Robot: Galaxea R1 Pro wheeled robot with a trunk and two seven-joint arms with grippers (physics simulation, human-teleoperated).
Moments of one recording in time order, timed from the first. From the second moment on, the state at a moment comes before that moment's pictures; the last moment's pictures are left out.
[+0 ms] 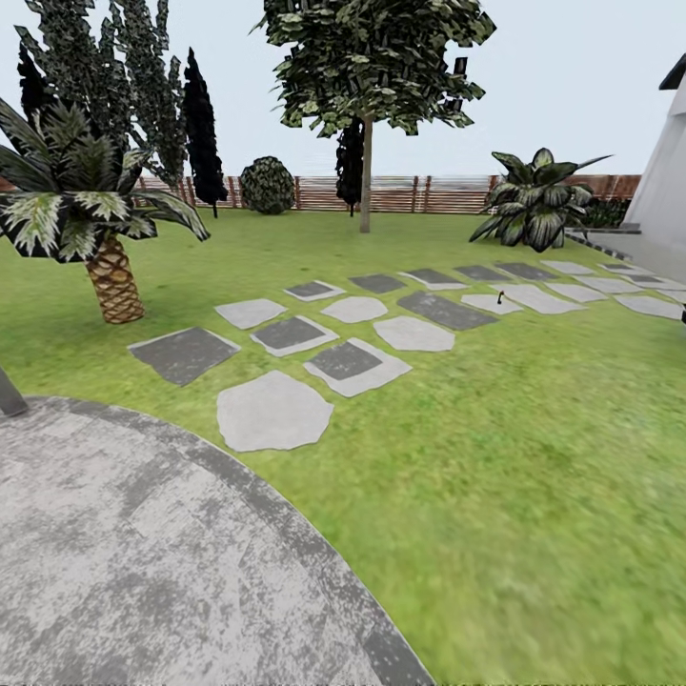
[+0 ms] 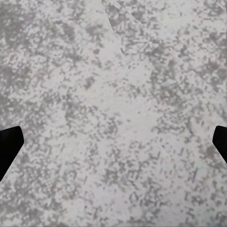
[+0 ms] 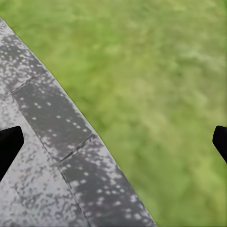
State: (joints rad) left arm -0.29 0.06 0.06 -0.22 -0.05 -0.21 0.01; right arm -0.01 -0.07 0.00 -0.58 0.00 -0.36 0.00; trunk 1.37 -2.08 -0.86
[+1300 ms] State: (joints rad) left arm -0.29 0.06 0.06 -0.22 -0.05 -0.21 0.01; right arm -0.01 -0.07 0.00 -0.58 0.00 -0.36 0.00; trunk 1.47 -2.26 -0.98
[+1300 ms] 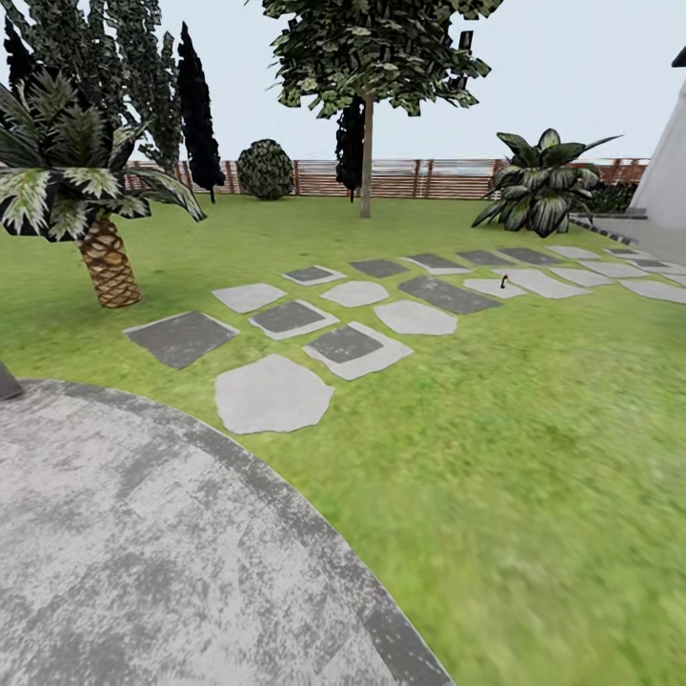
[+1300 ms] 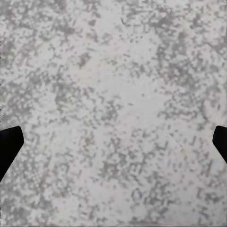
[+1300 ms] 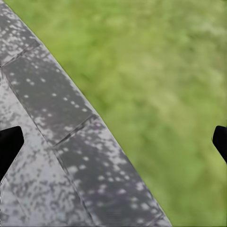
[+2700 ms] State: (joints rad) left arm -0.29 0.06 0.06 -0.22 -0.05 -0.21 0.01; right arm -0.01 -0.07 0.00 -0.55 0.00 -0.36 0.00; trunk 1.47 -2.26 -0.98
